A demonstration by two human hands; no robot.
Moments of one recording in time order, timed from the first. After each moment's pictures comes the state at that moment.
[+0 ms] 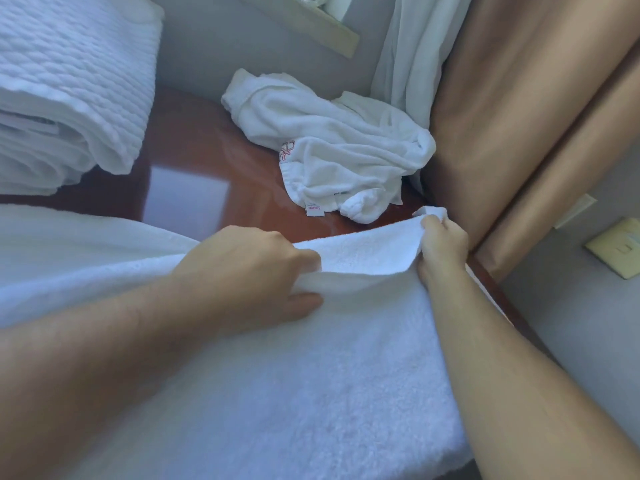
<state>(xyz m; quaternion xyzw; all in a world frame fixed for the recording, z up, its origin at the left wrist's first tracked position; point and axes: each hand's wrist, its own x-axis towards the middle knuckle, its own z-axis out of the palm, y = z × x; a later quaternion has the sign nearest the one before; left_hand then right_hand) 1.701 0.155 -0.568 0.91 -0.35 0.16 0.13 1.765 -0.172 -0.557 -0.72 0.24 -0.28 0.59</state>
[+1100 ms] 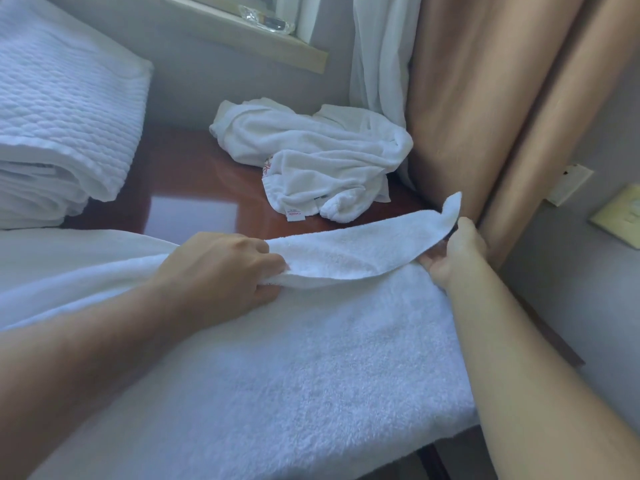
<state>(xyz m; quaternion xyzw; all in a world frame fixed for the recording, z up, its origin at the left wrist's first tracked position) 1.696 0.154 -0.567 0.89 -0.38 0.23 0.11 1.724 -0.187 -0.519 -0.55 0.34 -0.21 0.73</state>
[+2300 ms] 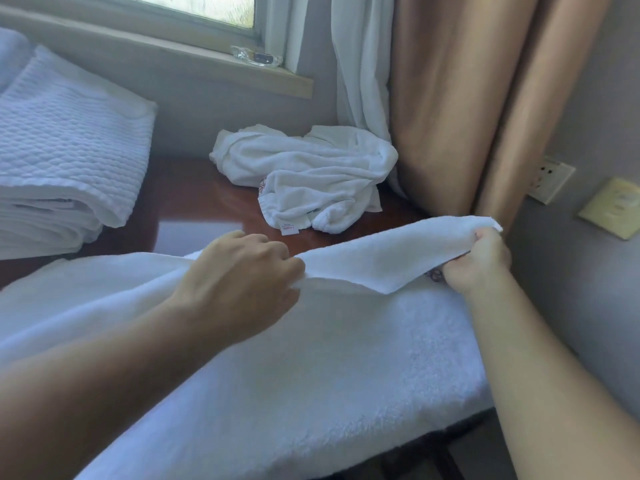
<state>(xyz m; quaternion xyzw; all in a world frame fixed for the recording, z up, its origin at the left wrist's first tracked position) 1.654 0.124 -0.521 0.87 -0.37 0.31 0.00 1.700 -0.229 -0.518 -0.48 0.25 -0.26 0.80</state>
